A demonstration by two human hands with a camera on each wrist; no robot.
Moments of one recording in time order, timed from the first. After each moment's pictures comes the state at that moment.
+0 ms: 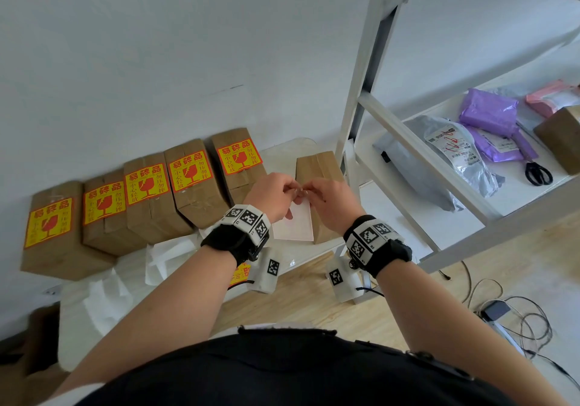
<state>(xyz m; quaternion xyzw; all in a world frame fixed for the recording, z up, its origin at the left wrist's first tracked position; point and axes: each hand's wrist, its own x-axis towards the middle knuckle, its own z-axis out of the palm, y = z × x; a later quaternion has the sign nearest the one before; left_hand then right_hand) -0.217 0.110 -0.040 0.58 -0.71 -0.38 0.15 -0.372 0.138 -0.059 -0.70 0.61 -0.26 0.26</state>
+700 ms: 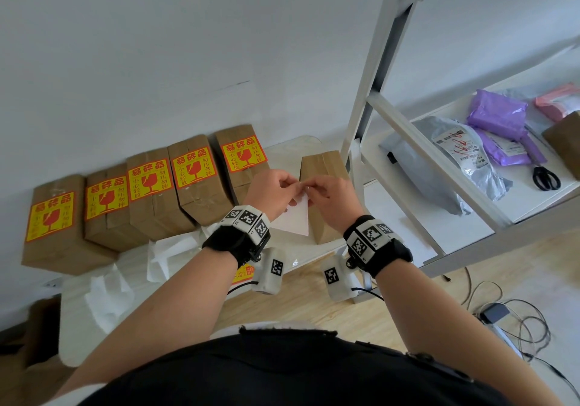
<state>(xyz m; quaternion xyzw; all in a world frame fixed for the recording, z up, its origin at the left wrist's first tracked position) -0.209 0.106 -0.045 0.59 -0.63 -0.42 0.26 -0.362 0.130 -0.066 -0.65 0.59 -0.34 0.32</state>
